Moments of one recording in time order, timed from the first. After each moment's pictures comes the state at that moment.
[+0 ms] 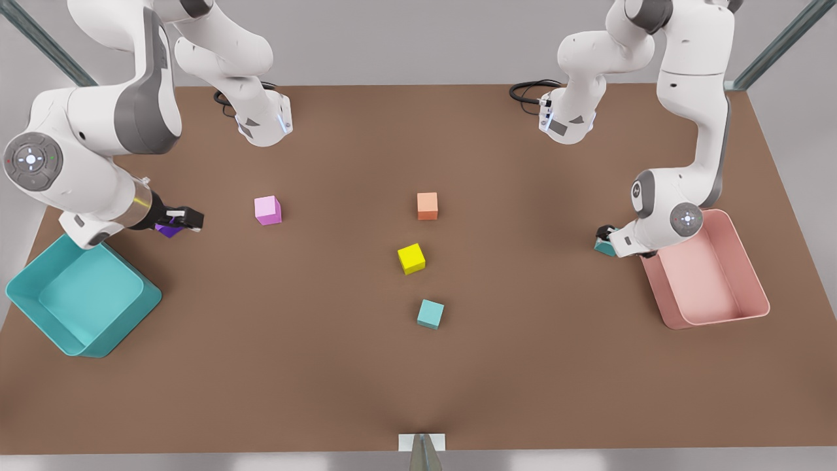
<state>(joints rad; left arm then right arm) 0.05 0.24 0.03 -2.28 0.03 2.32 0.52 0.00 0.19 0.11 -1.37 -0.04 1.39 0.13</state>
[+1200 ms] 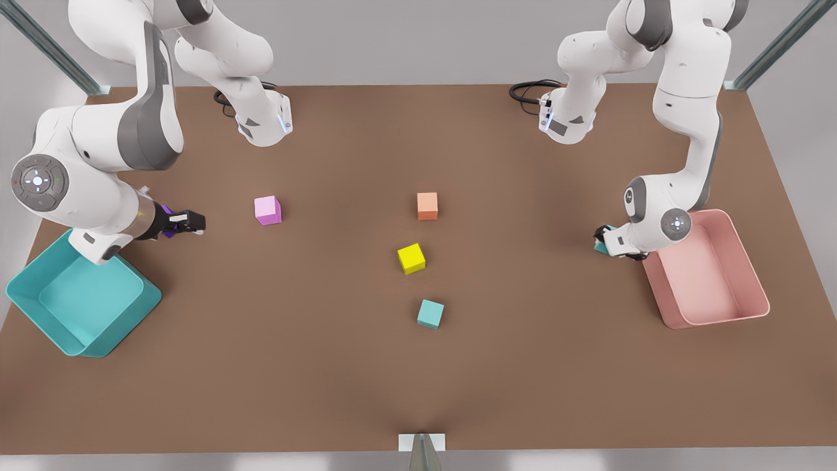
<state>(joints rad) 0.05 0.32 0.04 -2.32 0.02 2.43 0.64 -0.01 0.23 0.11 -1.37 -0.04 1.39 -0.04</state>
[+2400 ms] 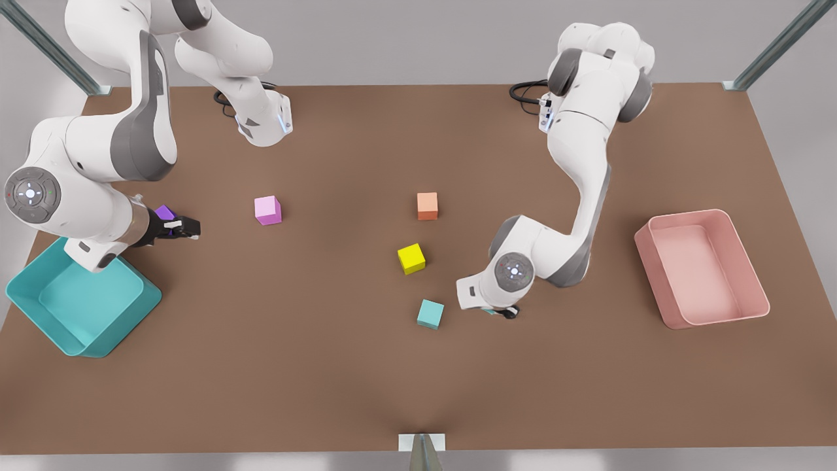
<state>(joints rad) -0.45 0.84 -0.07 -1.10 0.02 1.86 0.12 -0.03 0.26 0.11 -1.36 -0.04 1.39 -0.07</state>
